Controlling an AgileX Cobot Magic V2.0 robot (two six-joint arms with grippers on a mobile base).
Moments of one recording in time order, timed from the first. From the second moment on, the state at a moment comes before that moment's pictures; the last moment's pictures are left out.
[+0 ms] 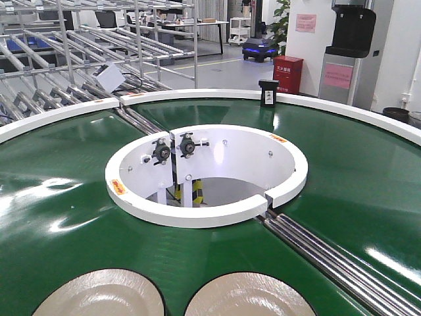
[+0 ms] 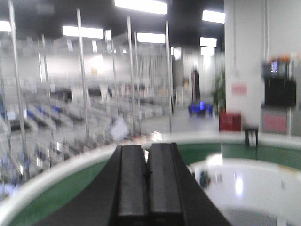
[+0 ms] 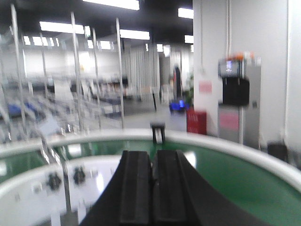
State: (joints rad) left arm 0.06 0.67 -0.84 -0.06 0.06 0.05; right arm 0.01 0.66 -0.76 -0.13 0.06 0.16
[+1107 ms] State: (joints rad) left arm 0.06 0.87 -0.84 -0.07 0.10 -0.01; right arm 0.01 0.84 -0.76 -0.10 0.05 0.18
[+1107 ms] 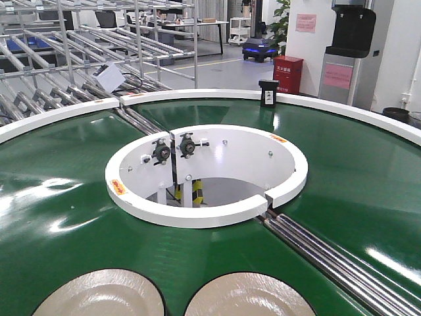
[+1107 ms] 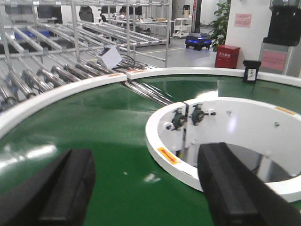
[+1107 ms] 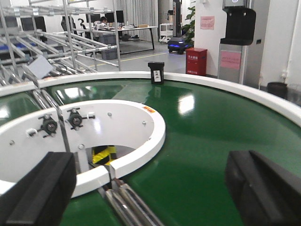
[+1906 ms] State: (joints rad) left arm 0.08 1.35 -0.87 -1.33 0.67 0.87; right arm 0.01 1.33 -0.90 1.26 0.82 -0.74
